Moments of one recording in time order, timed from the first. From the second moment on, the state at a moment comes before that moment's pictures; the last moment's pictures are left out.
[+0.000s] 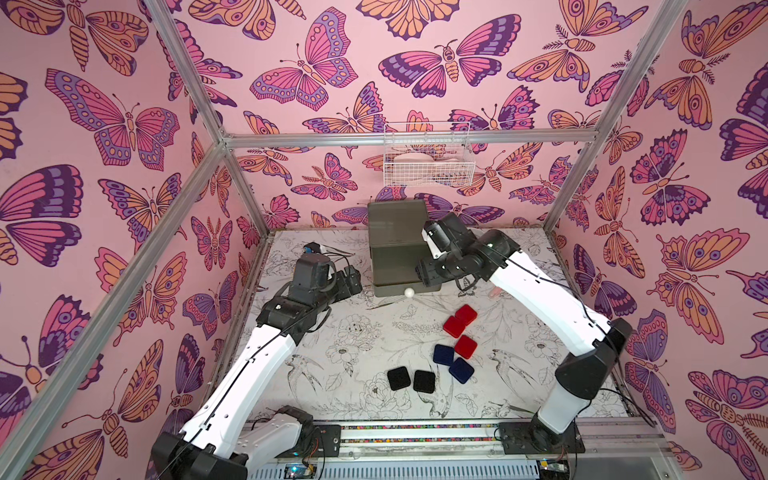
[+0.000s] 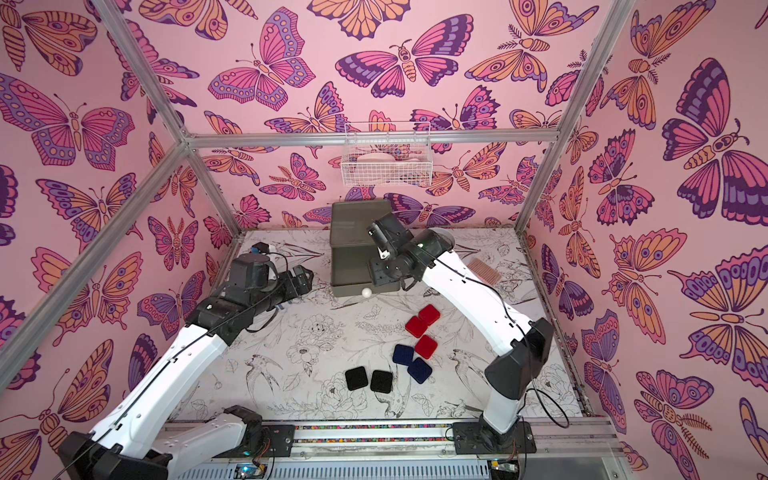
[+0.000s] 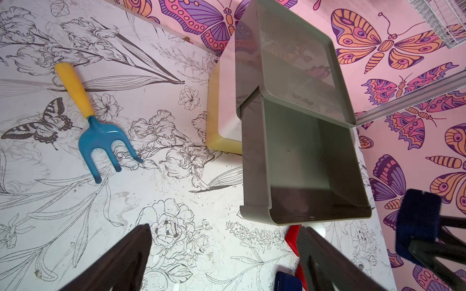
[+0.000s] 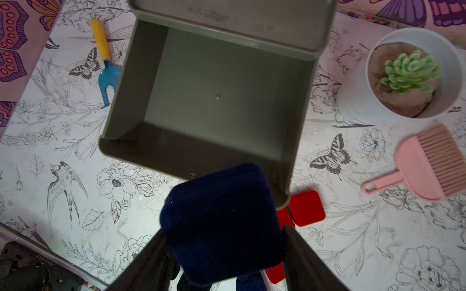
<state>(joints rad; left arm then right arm) -0.35 1.09 1.08 -0.62 -0.02 -0.61 0.81 1.78 1.96 -1.18 0.11 0.34</state>
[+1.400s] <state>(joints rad) -0.35 1.04 1.00 -0.63 0.04 -0.61 0.83 2.26 2.38 -1.18 -0.01 0.37</state>
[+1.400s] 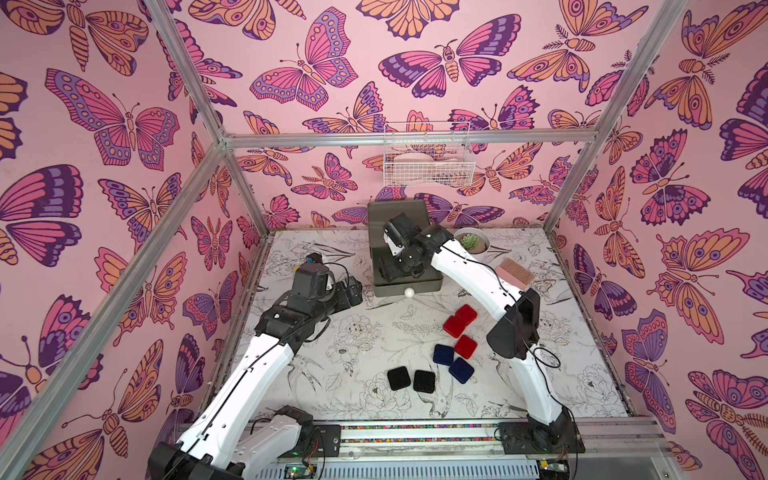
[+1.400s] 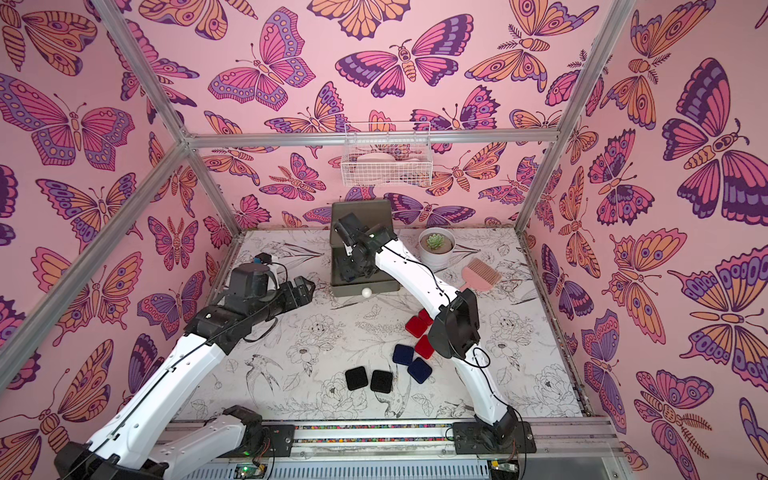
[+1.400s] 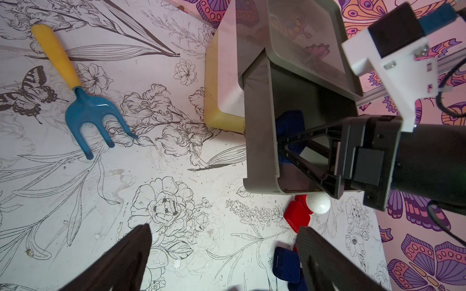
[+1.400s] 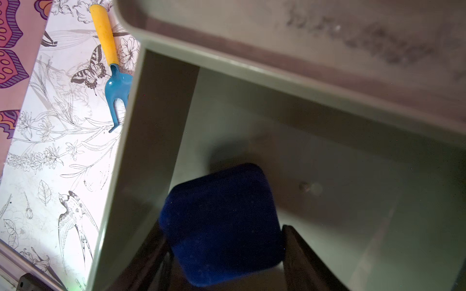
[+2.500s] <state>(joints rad) -0.35 1.04 1.03 -0.64 0.06 -0.60 0.83 1.64 1.84 -0.99 0.14 0.40</state>
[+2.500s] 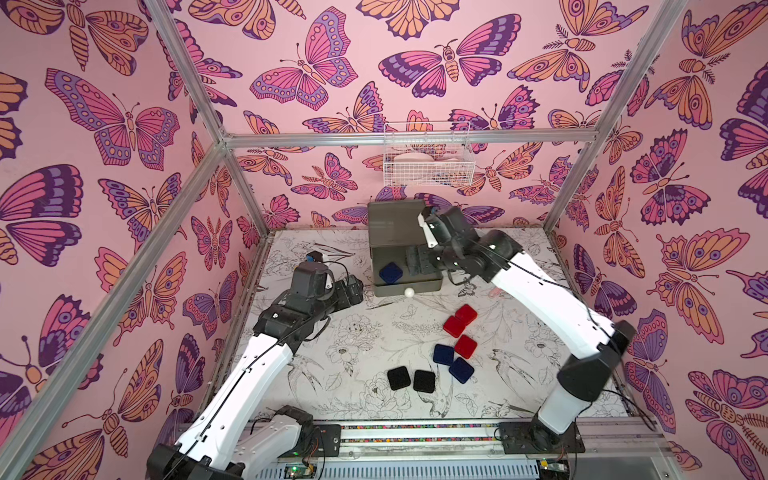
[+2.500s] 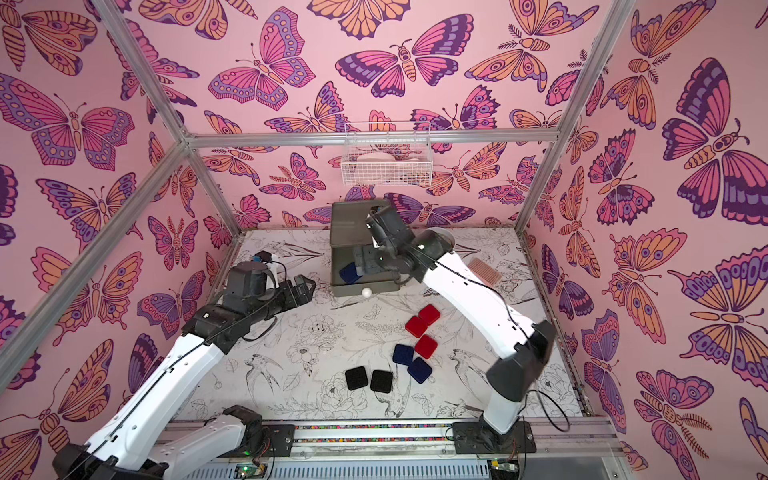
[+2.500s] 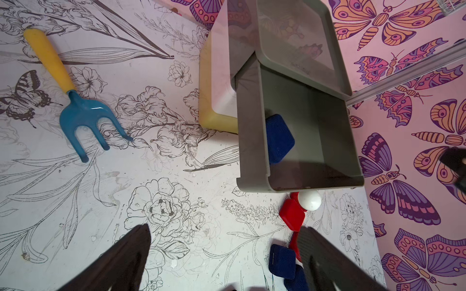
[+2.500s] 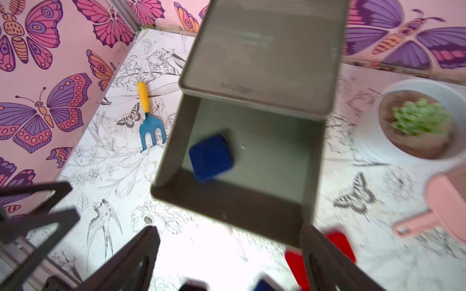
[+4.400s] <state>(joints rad) -0.54 1.20 1.13 -0.61 0.13 -0.51 0.94 1.36 0.66 -0.63 0.05 0.67</state>
